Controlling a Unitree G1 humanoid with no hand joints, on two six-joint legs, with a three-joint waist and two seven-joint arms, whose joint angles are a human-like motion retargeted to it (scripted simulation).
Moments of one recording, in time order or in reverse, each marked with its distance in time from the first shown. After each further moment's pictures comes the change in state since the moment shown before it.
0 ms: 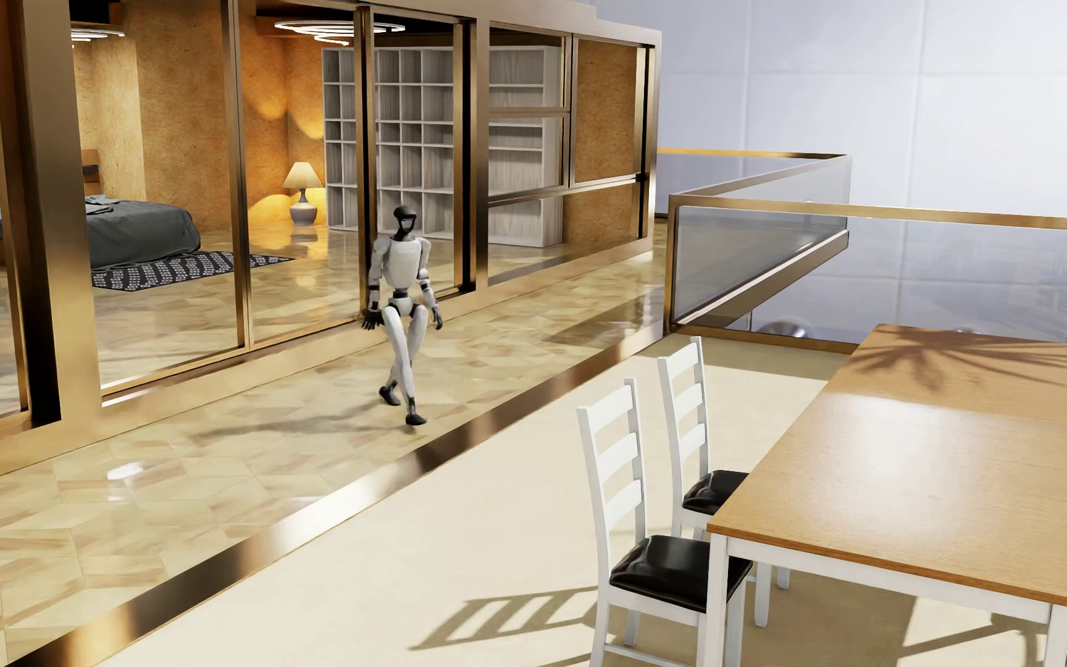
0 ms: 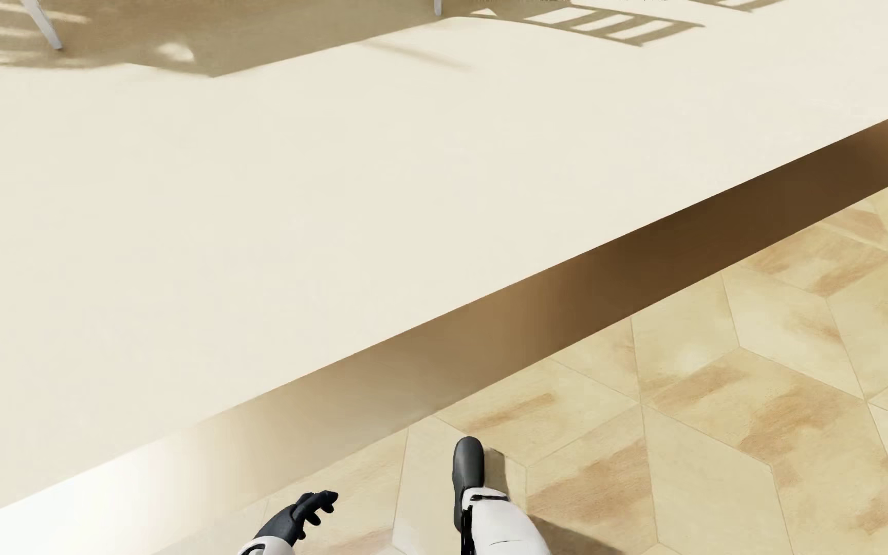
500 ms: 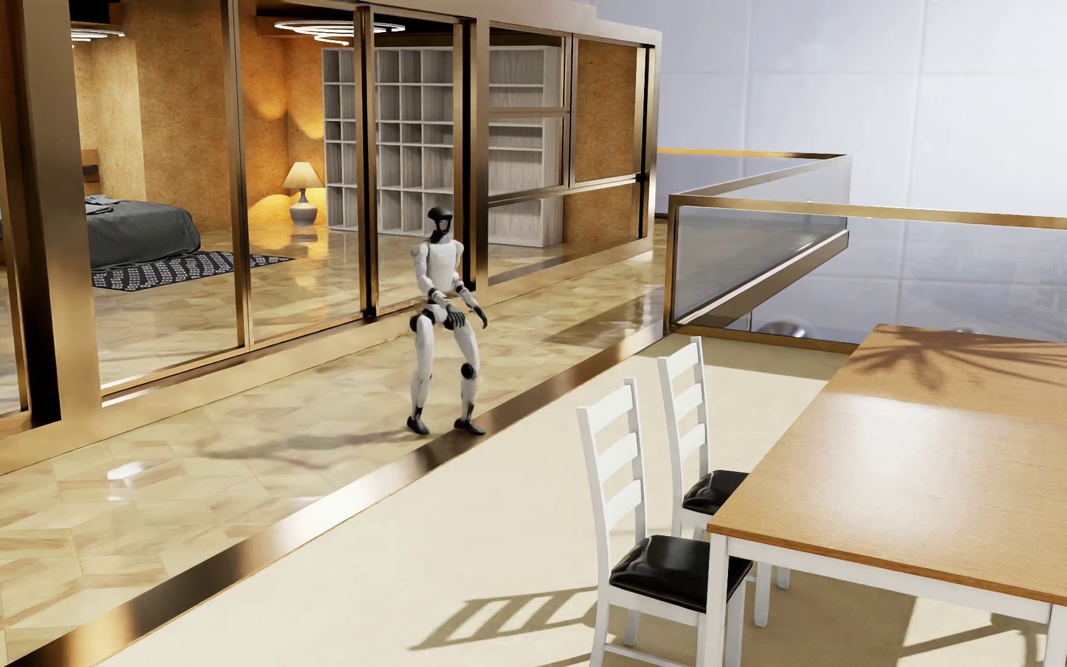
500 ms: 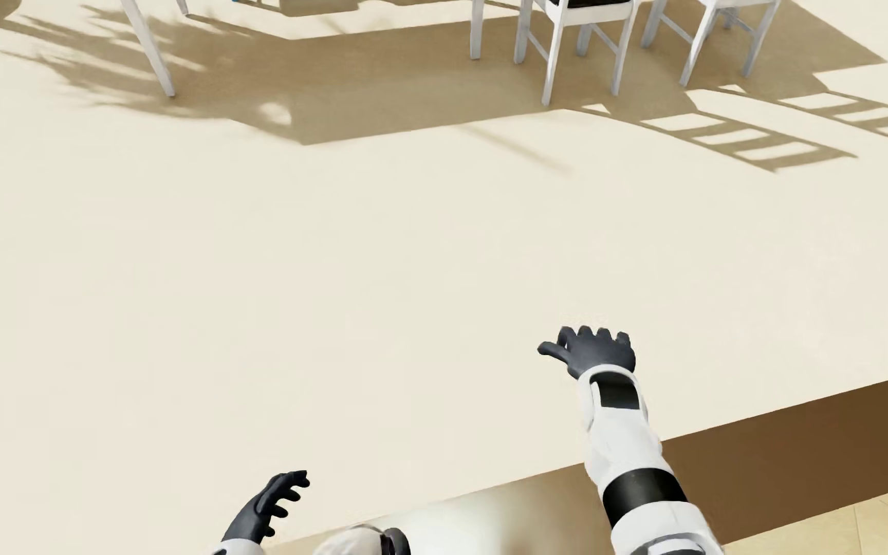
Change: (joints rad) body -0.707 0.649 0.121 0.314 0.144 0.132 0.195 -0.107 -0.013 0.223 0.032 0.139 -0.758 0.366 -0.291 0.034 -0.199 -0.089 -0.100 0.026 0.146 -0.274 -0.148 -0.201 0.171 -0.044 0.001 0.004 -0.285
